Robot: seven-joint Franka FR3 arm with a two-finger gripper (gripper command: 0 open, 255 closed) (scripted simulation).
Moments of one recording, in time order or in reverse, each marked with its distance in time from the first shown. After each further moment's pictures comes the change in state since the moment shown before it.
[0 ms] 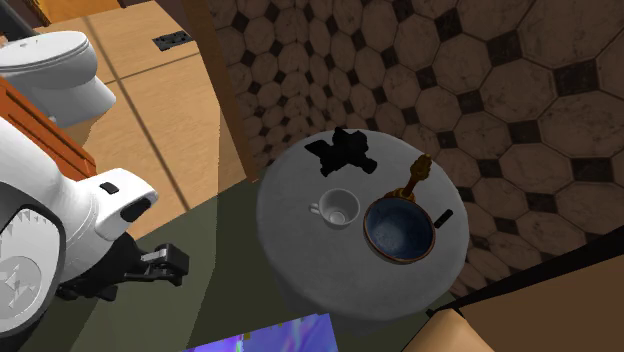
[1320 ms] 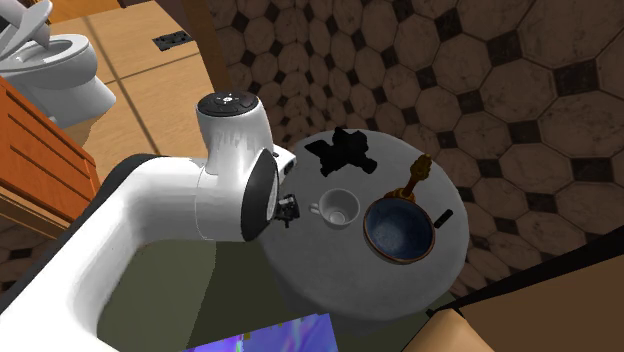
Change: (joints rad) arm -0.129 0.377 -0.256 0.011 -0.161 0.387 -0.290
